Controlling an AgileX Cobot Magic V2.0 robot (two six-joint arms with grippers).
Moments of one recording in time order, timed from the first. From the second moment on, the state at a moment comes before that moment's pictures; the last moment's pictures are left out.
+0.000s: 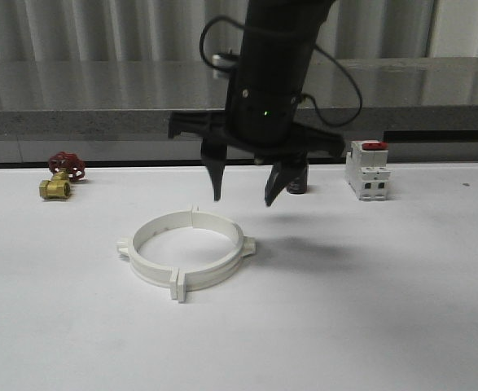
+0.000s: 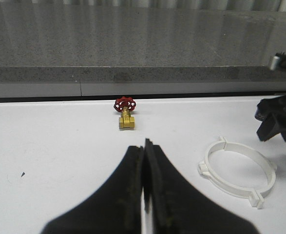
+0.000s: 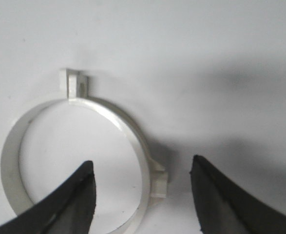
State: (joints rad) left arm -0.04 0.17 -0.42 -0.23 0.57 0.18; right arm 0.61 2.01 -1.59 -0.09 0.77 0.69
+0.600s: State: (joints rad) left arm -0.04 0.17 -0.42 -0.23 0.57 0.18; right arm 0.30 1.47 -1.31 -0.20 0.82 0.40
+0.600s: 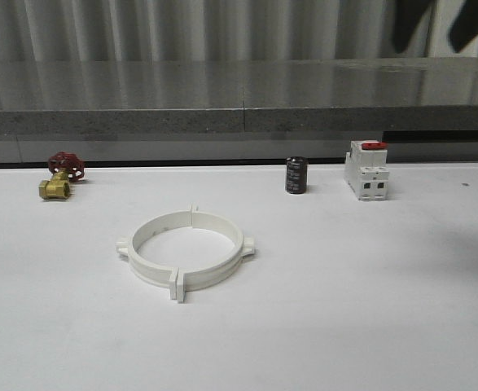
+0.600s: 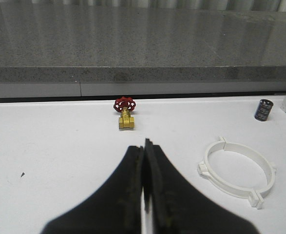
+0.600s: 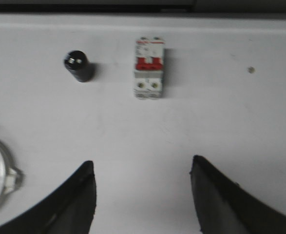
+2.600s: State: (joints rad) left arm -0.04 0.17 -0.42 -0.23 0.57 0.18; right arm 0.08 0.22 -0.39 0.01 0.45 0.06
